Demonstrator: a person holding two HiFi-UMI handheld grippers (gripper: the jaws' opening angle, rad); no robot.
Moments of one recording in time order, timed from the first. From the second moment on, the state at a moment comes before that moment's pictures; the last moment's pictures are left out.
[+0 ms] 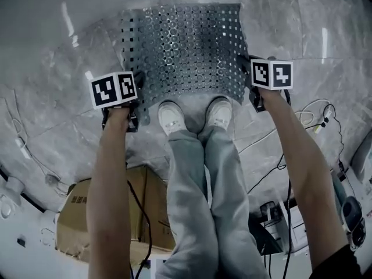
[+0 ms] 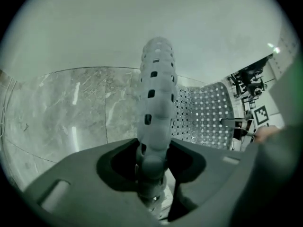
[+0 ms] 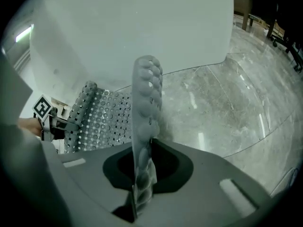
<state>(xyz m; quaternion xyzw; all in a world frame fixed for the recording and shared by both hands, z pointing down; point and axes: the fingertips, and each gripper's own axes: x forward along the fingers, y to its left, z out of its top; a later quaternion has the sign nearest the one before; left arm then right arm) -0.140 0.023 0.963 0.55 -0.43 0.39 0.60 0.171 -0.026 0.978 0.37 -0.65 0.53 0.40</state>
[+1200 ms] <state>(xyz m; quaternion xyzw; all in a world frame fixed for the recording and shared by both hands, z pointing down) -0.107 0.085 0.668 0.61 -0.48 0.33 0.53 0.090 0.031 0.697 0.38 -0.69 0.56 0.26</state>
